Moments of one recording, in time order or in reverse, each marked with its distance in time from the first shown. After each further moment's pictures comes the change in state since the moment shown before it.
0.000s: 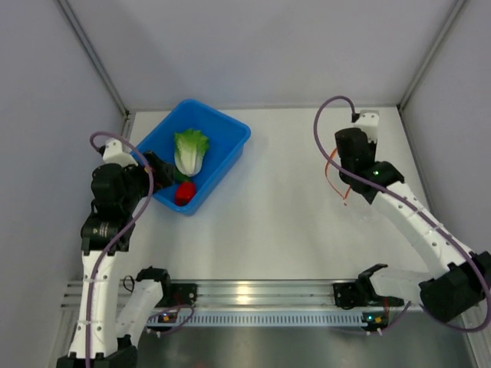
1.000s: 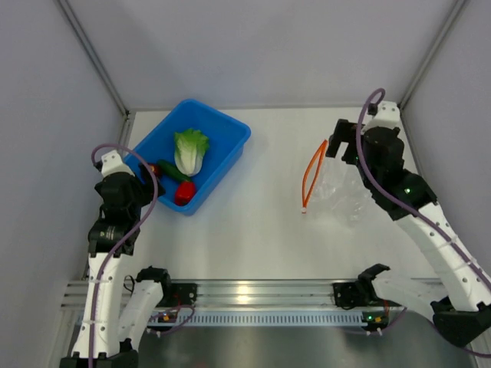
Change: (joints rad) left arm 0.000 -0.066 -0.137 -0.056 -0.318 0.050; right arm 0.035 -0.123 0.087 0.074 -0.357 0.101
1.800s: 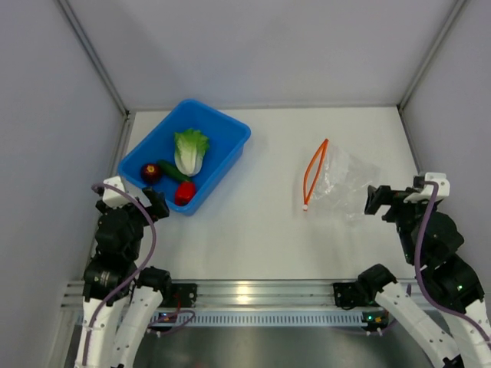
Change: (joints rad) left arm -0.167 -0.322 -0.113 0.002 -0.033 0.075; right arm 0.001 -0.669 -0.298 -0.164 0.063 -0.196
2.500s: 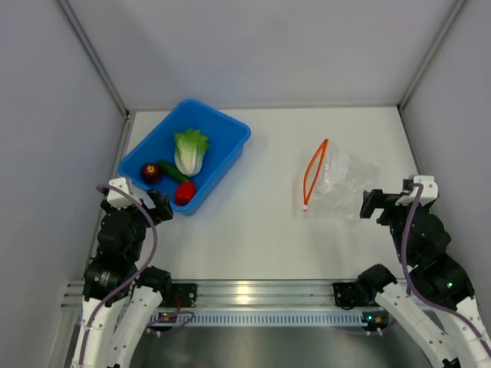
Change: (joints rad) left arm -0.050 -0.043 -0.031 -0.001 0.016 -0.001; right arm 0.000 -0.071 -0.134 0.007 -0.014 -0.008
